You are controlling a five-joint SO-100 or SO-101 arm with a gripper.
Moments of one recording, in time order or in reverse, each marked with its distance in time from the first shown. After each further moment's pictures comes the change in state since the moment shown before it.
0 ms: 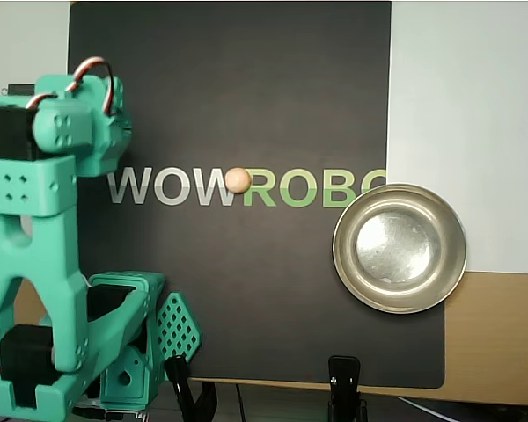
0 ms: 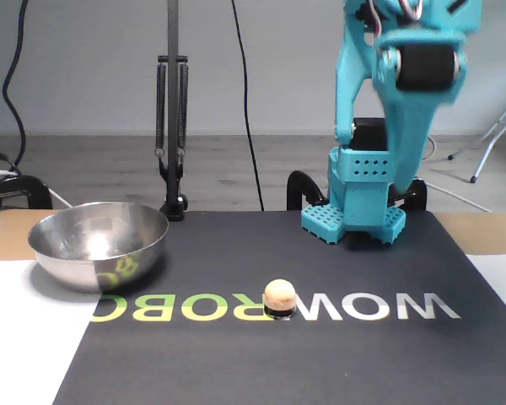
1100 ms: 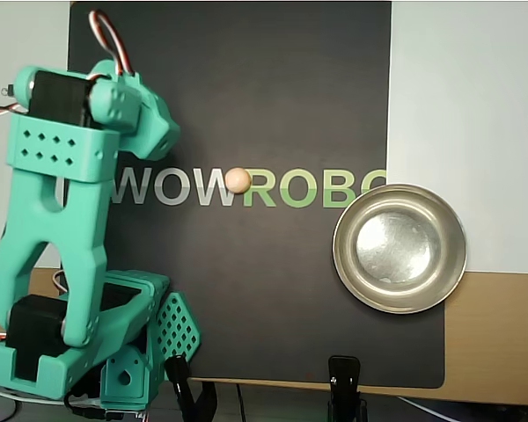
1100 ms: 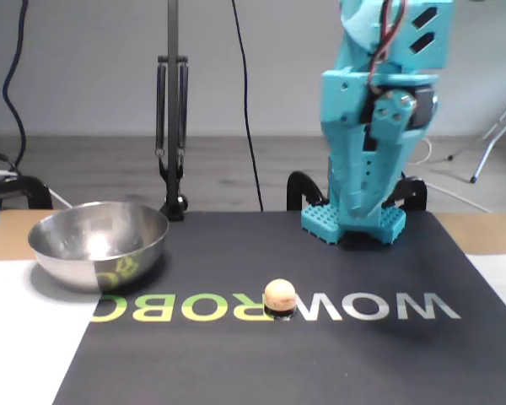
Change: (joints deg) arm 5.2 -7.0 -1.5 0.0 -57.4
